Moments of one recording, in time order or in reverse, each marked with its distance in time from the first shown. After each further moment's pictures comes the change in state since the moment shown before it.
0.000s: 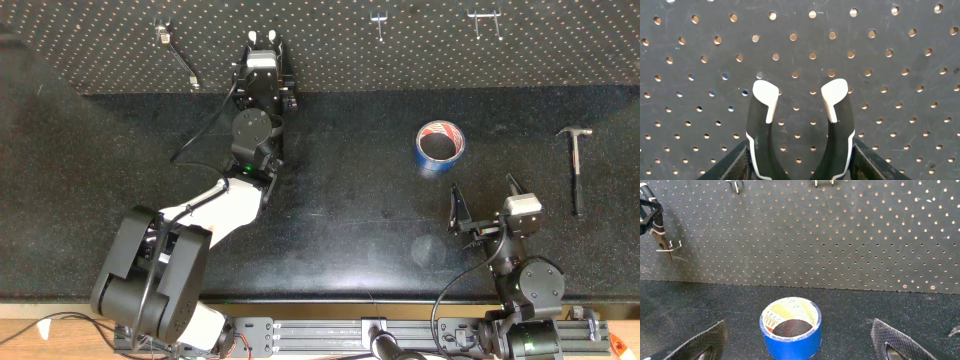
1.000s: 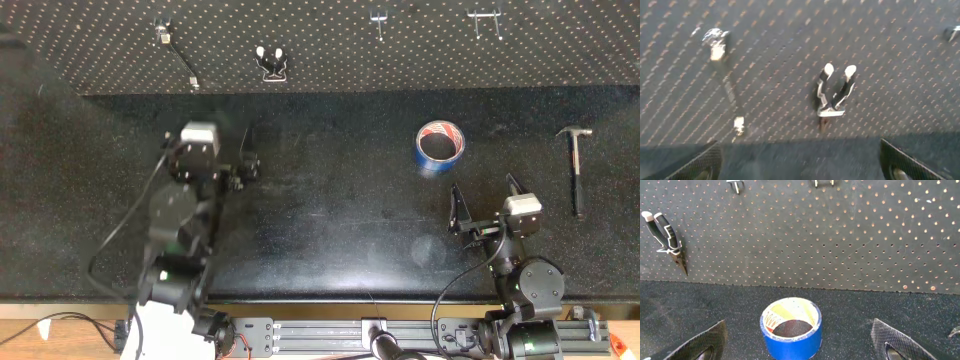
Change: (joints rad) left arm 0.167 -0.967 -0.293 -0.894 0.252 -0.061; right arm 0.000 0.000 0.000 0.000 0.000 0.000
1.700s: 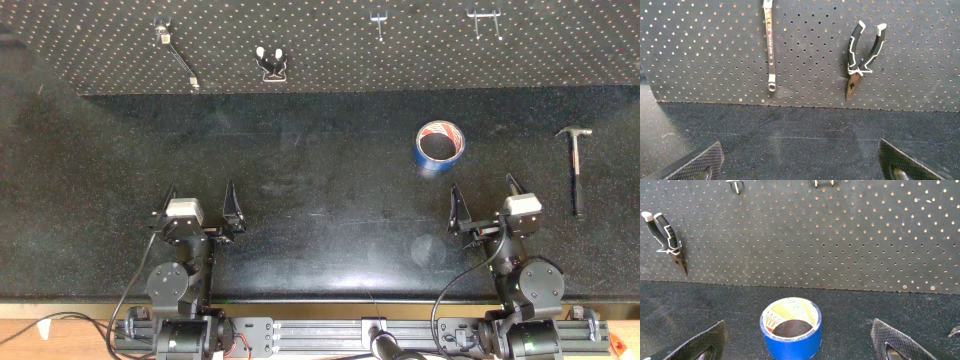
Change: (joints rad) left arm 0.193 -0.739 -0.416 -0.232 0.100 -0.003; right arm 0.000 0.000 0.000 0.000 0.000 0.000
